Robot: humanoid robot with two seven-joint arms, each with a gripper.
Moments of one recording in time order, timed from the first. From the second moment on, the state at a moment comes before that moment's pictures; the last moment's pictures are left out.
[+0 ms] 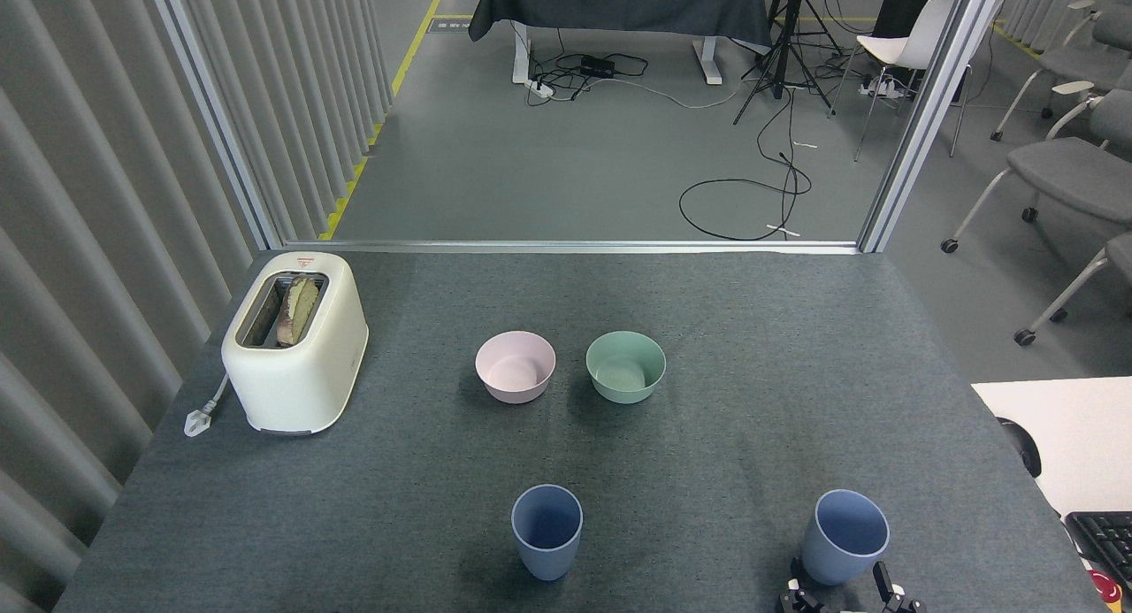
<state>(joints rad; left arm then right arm) 0.37 0.10 -0.08 -1.51 -1.39 0.18 0.38 0.12 -0.01 -0.12 -1.21 1.54 -0.06 -0.38</state>
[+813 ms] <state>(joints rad) 0.37 0.10 -0.08 -1.51 -1.38 0.18 0.38 0.01 -0.04 -0.11 -1.15 1.55 -0.06 -0.34</state>
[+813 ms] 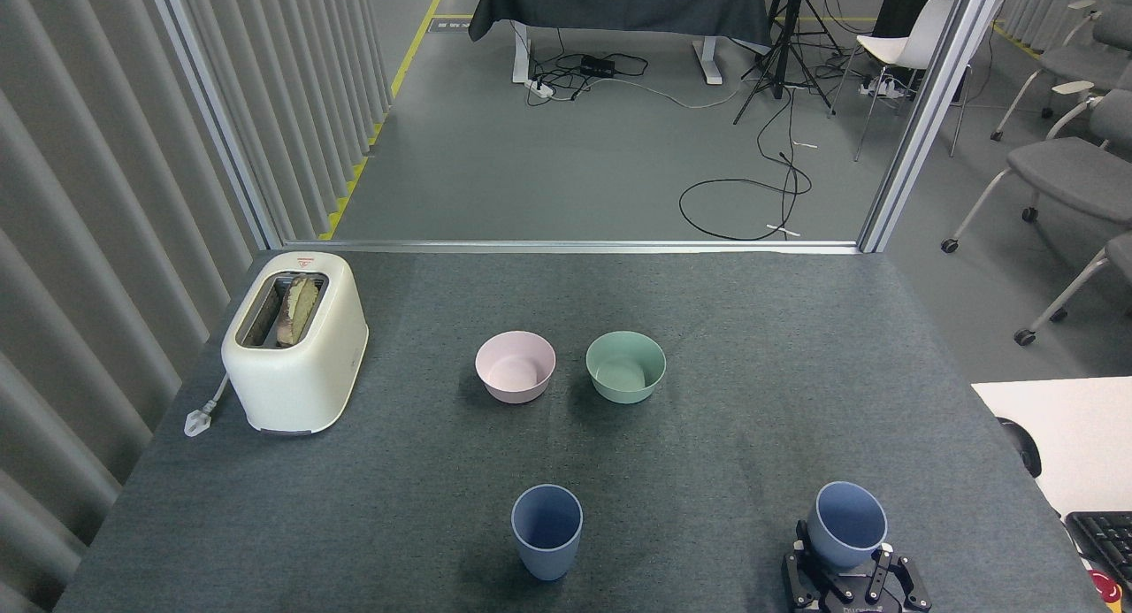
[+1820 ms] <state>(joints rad) 0.37 0.09 -0.09 -1.51 -1.38 0.18 0.39 -0.12 0.26 0.32 -1.31 1.85 -0.01 -0.15</state>
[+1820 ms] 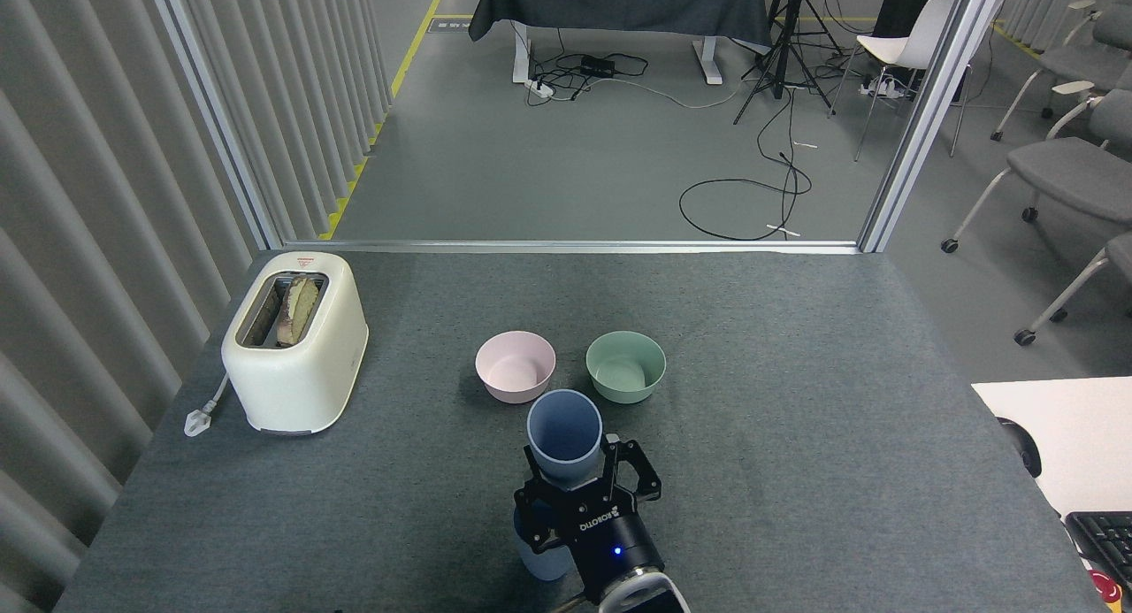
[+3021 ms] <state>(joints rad) 0.37 0.09 -0.08 -1.51 -1.38 0.18 0.39 -0.02 0.25 0.38 -1.36 1.85 -0.02 -0.16</state>
